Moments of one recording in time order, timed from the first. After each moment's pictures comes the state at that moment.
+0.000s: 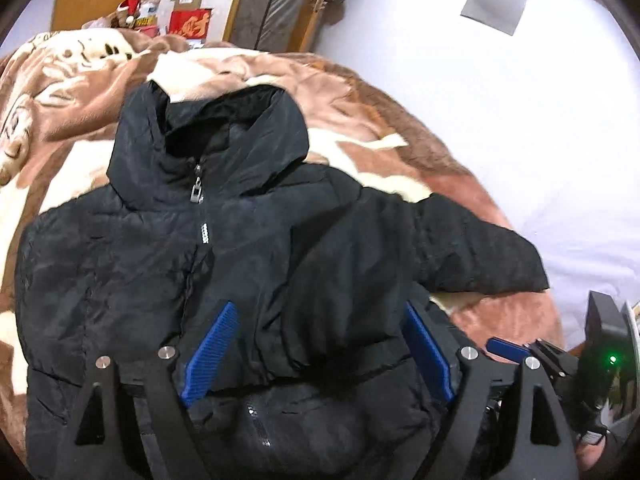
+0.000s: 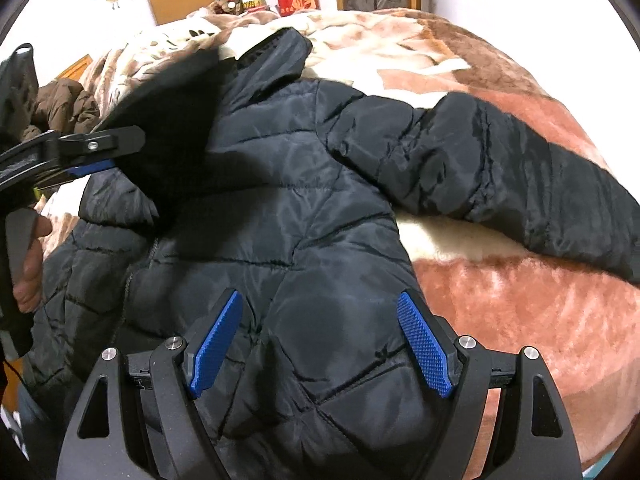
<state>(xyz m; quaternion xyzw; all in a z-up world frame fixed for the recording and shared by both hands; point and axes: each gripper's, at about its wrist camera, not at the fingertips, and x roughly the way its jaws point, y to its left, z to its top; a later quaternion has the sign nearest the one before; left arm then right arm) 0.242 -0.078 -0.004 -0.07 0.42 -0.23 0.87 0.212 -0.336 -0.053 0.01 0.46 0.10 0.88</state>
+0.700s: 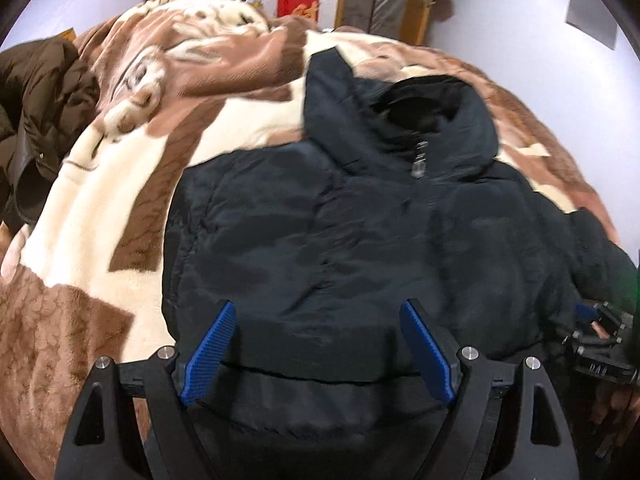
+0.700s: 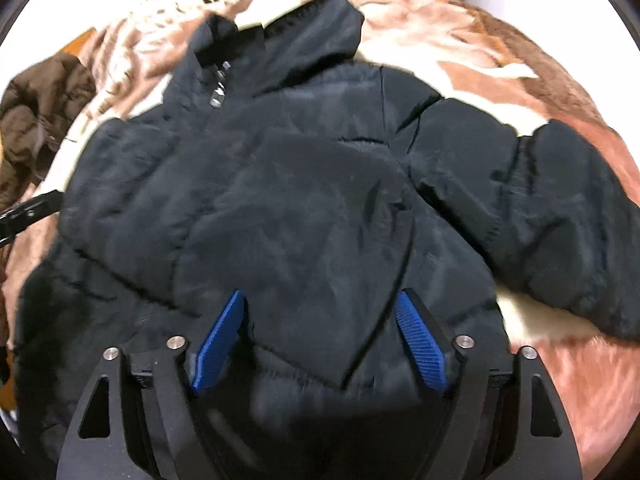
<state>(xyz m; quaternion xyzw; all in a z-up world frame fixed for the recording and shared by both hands) 0.271 0.055 -0.066 -0.04 0.46 -0.03 0.88 0.316 -0.268 -0.102 -0.04 0.50 0.11 0.86</state>
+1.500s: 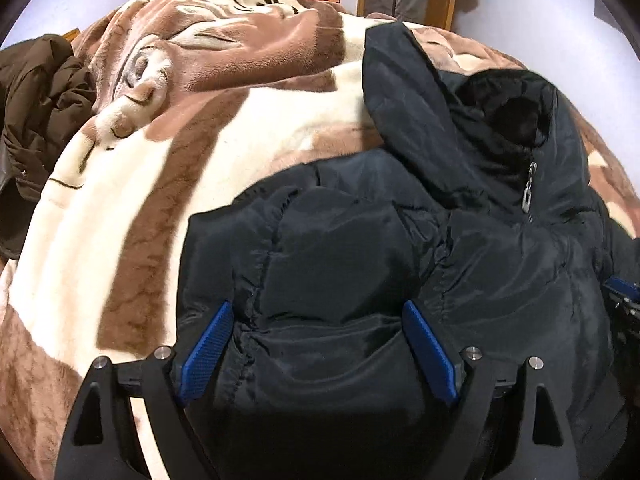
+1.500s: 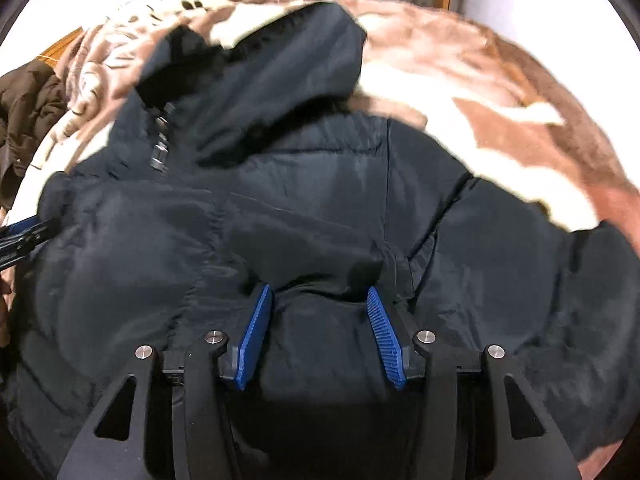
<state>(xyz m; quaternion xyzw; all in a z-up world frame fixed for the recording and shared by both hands) 0.357 0.084 -0.116 -0.02 0.47 0.02 0.88 0.406 -0.255 -0.117 -0.04 0.48 0.10 0.87</state>
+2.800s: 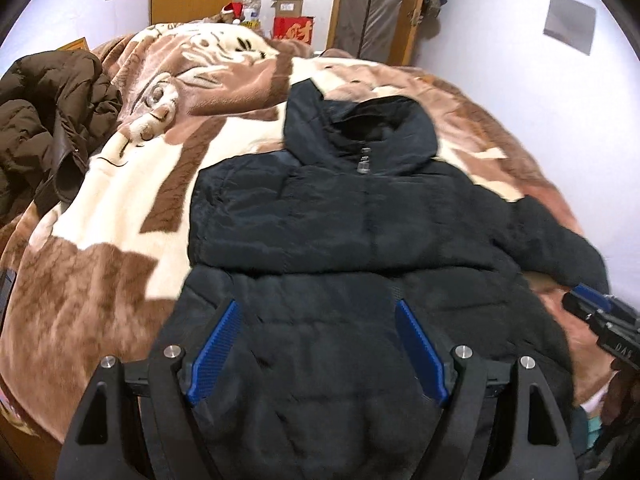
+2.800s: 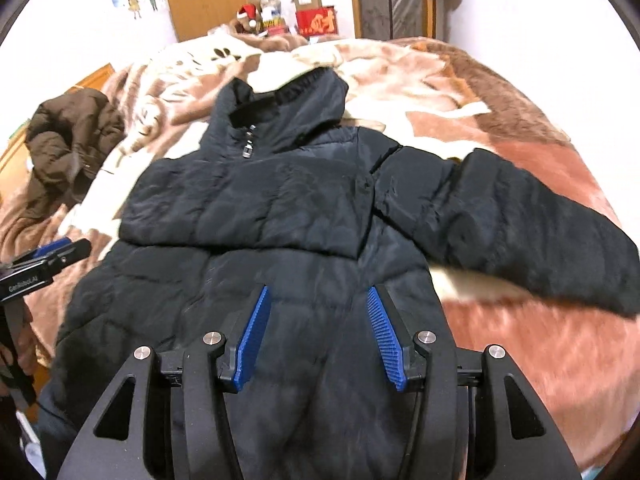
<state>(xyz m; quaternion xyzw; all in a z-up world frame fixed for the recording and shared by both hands) 0.143 0.025 0.004 -0.06 0.43 -0.04 0.90 0.185 -0.302 -0.004 0.01 0.42 0.12 0.90</state>
